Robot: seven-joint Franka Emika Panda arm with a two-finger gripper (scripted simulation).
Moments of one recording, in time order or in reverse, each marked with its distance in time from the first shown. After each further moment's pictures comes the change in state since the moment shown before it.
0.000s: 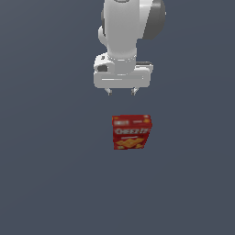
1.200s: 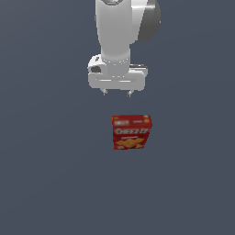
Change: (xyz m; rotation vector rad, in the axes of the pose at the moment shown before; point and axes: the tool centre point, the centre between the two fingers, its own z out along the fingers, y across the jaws) arm 0.006 0.018 0.002 0.001 -0.010 0.090
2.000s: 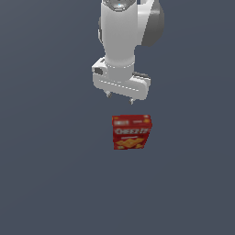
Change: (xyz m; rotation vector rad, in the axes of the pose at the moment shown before) arm 0.017 -0.013 0.007 -0.003 0.014 0.290
